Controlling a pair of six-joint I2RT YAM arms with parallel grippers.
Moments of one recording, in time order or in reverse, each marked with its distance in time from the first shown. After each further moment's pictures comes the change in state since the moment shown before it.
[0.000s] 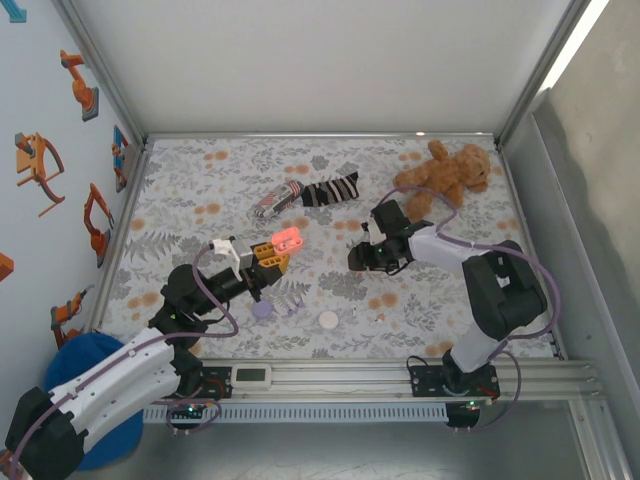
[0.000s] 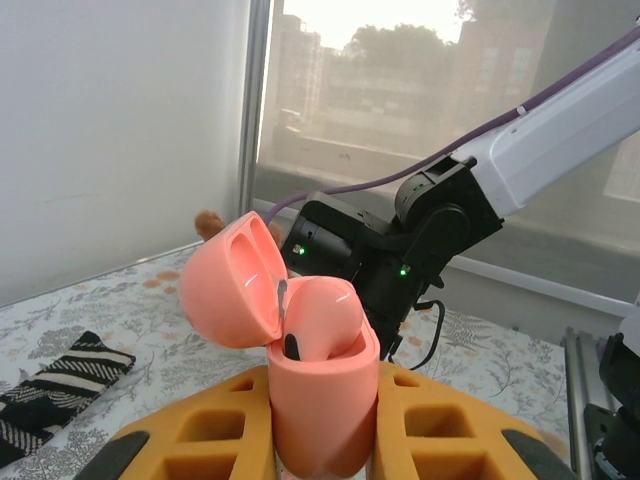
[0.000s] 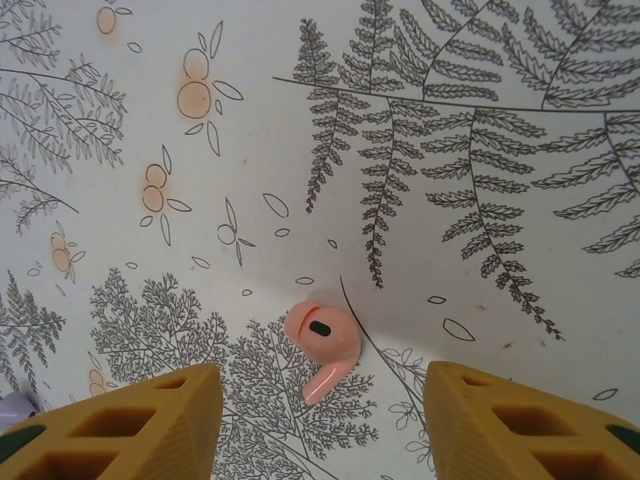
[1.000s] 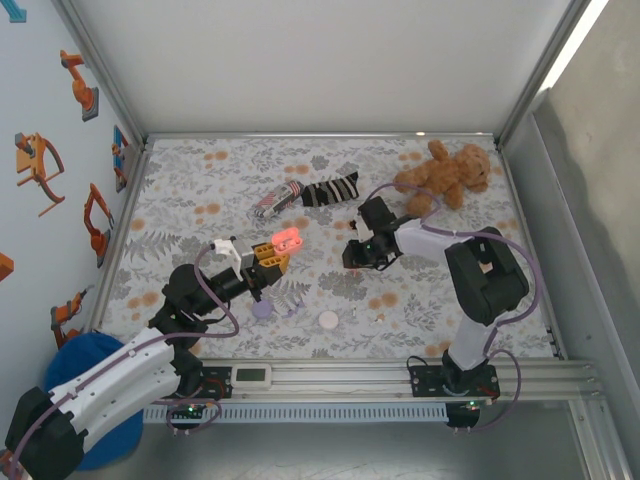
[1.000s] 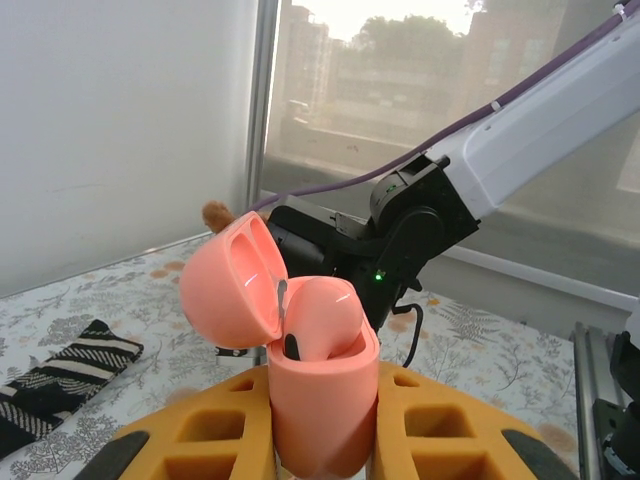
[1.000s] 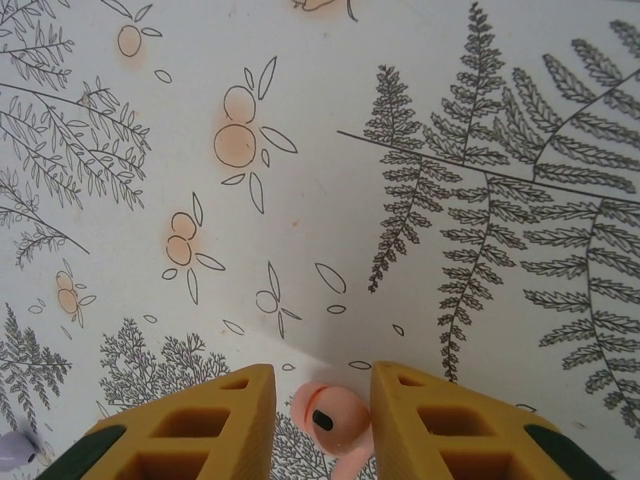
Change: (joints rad) left arm -0.004 -0.002 -0.001 -0.019 -0.016 0.008; right arm 0.045 0.121 0.101 -0.003 -0.001 -0.009
